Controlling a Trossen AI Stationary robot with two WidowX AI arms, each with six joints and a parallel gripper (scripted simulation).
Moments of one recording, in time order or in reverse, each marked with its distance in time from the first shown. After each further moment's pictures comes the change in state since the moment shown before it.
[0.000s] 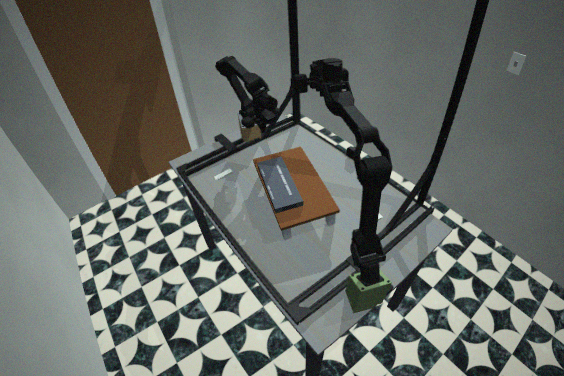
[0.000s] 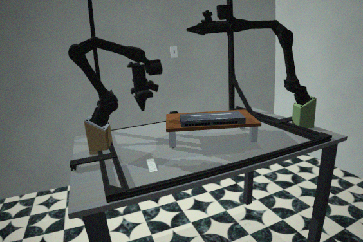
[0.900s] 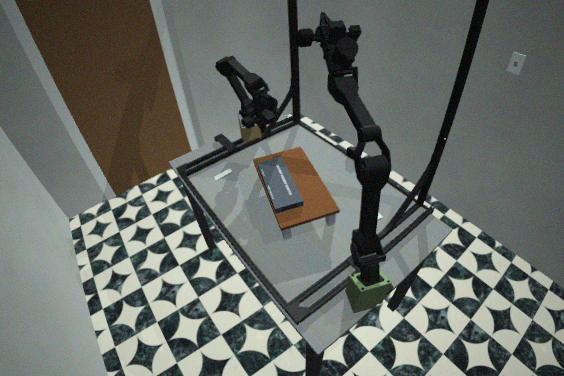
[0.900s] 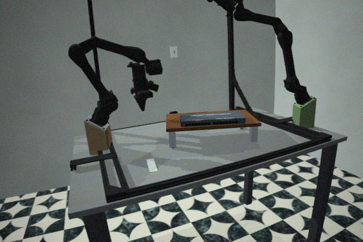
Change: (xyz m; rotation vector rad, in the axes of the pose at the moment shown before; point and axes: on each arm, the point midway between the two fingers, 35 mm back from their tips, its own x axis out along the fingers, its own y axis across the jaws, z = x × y) left arm -0.074 -0.007 0.200 0.023 -0.741 -0.017; right arm 0.000 0.000 0.000 0.000 0.000 0.000
